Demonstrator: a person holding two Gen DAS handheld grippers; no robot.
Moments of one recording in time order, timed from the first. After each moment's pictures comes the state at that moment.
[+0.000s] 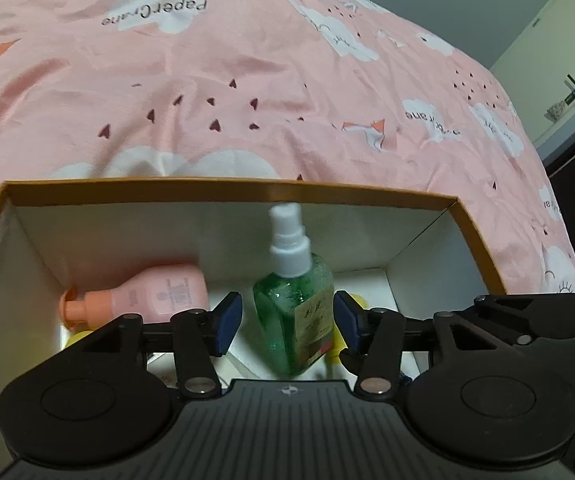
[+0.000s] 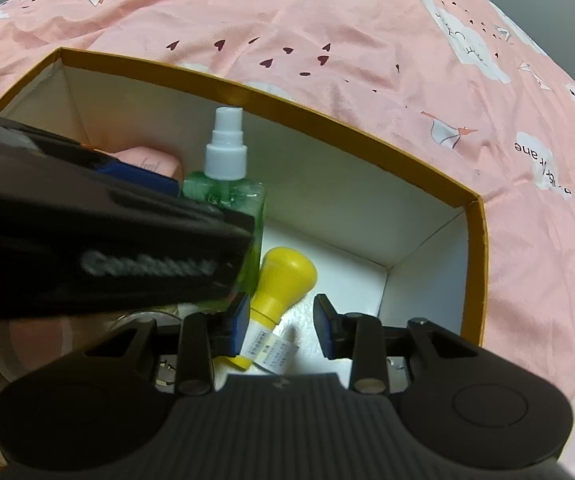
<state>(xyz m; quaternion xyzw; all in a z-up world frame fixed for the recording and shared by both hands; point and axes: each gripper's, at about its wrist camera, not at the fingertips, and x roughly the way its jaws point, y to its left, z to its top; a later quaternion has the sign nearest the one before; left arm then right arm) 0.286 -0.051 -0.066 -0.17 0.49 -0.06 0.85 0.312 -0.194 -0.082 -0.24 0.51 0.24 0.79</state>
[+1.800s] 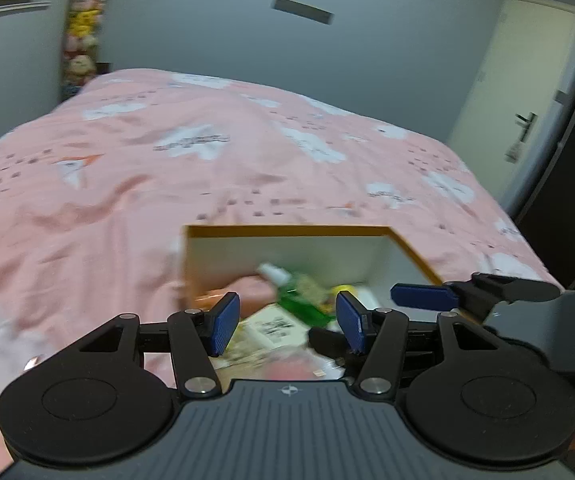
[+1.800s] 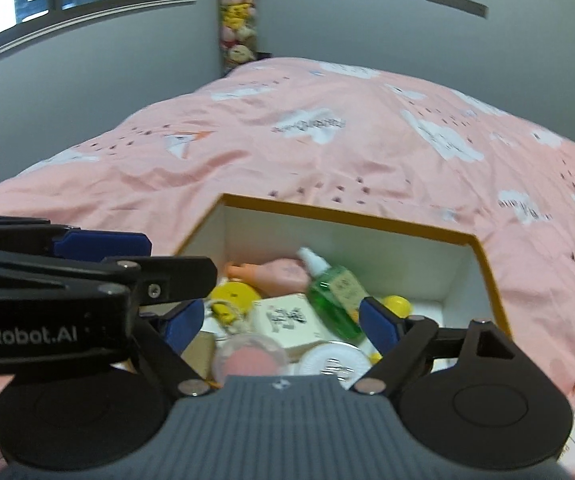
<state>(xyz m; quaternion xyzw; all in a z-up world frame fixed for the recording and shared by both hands) 0.099 0.003 0.032 -0.12 0.33 -0.05 0.94 0.153 -0.172 0.012 -0.10 0.35 0.27 0.89</state>
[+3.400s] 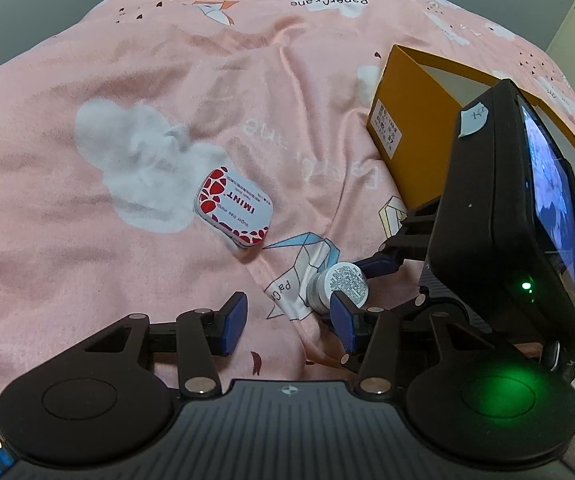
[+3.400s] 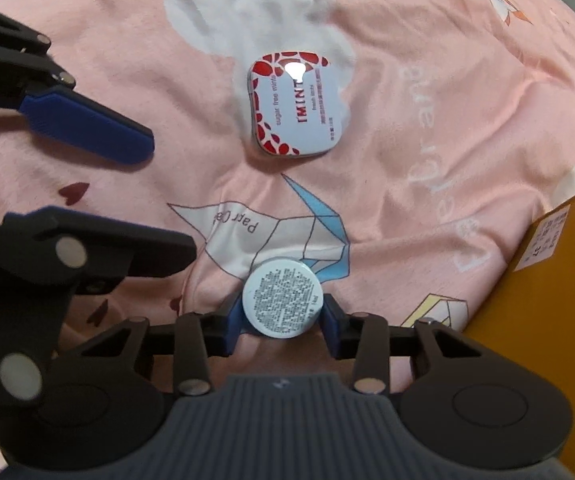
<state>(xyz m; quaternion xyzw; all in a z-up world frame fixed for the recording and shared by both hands) 0.043 0.117 -0.062 -0.10 0.50 0.03 0.86 0.117 0.027 -0.136 -0.37 0.46 0.47 0.66</state>
